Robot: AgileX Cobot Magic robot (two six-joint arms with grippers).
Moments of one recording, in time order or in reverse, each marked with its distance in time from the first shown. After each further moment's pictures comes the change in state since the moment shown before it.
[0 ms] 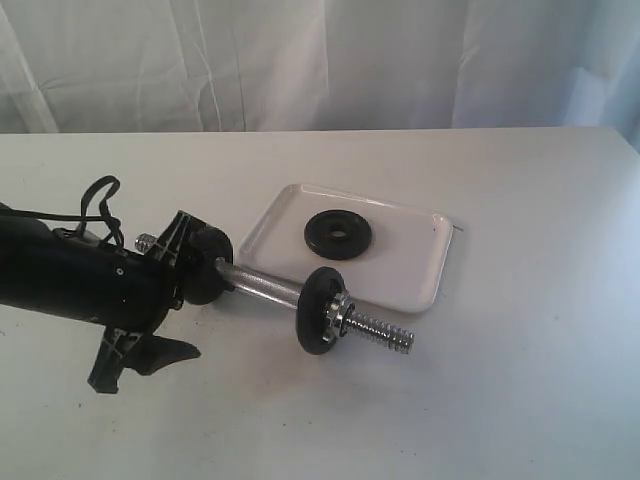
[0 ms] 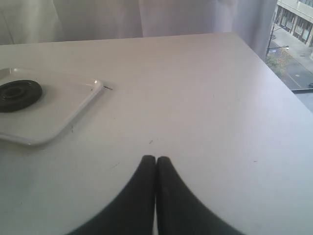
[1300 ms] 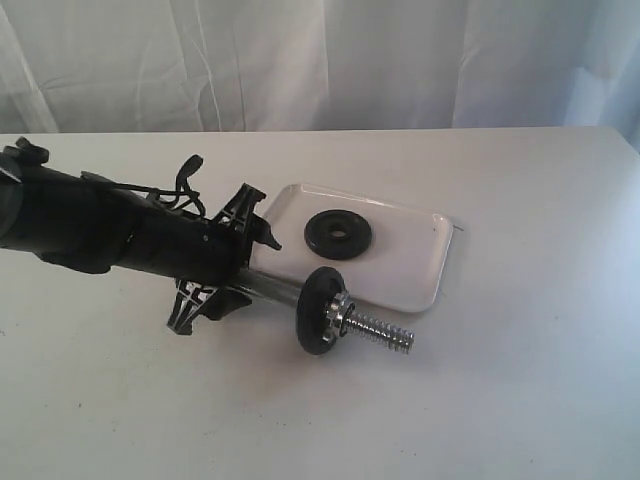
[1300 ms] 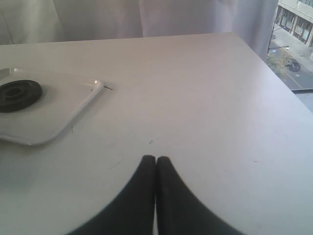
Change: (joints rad) left arm -0.102 0.273 -0.282 -0.136 -0.196 0.130; right arm 0.000 0.000 0.000 0.000 0.000 0.000
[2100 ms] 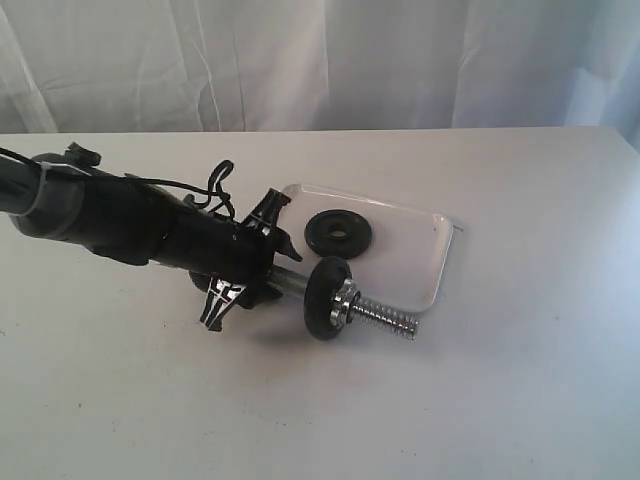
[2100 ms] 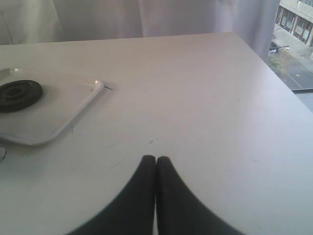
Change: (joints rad) left arm 0.000 0.150 -0.144 -0.007 0.085 0.000; right arm 0.000 0.000 0.000 0.000 0.000 0.000
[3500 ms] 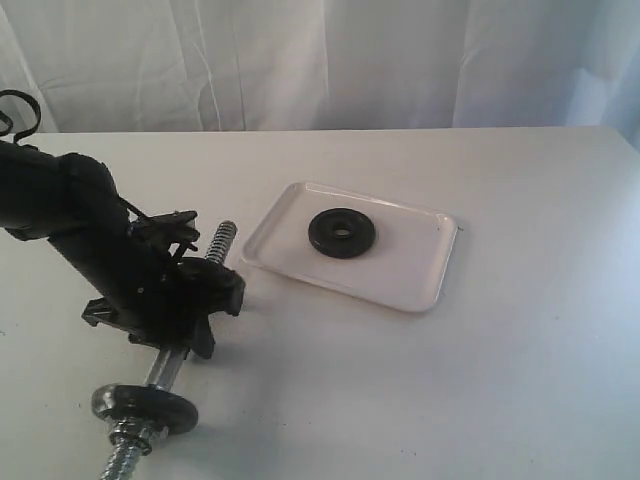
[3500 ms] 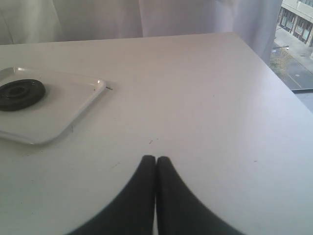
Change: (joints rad) left arm 0.103 -0.173 0.112 0.936 0.400 0.146; right arm 0.000 0.000 0.000 0.000 0.000 0.000
